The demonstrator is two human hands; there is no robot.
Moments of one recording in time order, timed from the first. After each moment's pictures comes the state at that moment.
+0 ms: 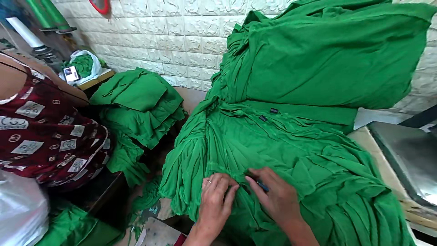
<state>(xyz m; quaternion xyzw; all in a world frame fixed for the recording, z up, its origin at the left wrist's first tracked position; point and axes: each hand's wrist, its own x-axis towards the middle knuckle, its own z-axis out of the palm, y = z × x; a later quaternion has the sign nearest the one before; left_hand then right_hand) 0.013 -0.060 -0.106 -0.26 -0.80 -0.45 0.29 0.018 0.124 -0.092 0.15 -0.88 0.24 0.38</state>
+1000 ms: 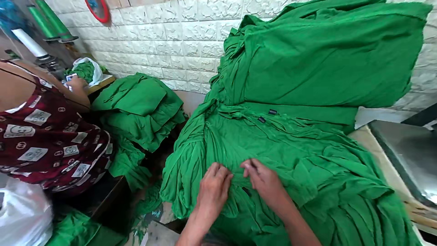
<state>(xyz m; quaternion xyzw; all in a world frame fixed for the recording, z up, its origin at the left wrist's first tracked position) -0.017 -0.061 -0.093 -0.28 -0.85 -0.39 0.24 -0.004 0.119 -0.071 0.08 -0.88 0.45 0.12</state>
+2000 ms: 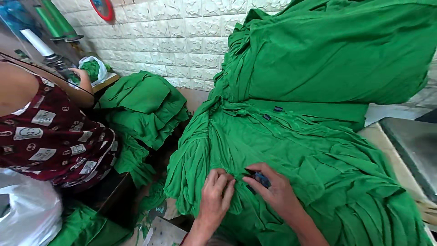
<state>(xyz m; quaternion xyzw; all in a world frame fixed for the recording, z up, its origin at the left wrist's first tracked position) 0.001 -0.064 -0.116 -0.26 -0.80 -0.44 0.32 0.005 0.126 -0.091 0.20 -0.85 0.41 0.27</state>
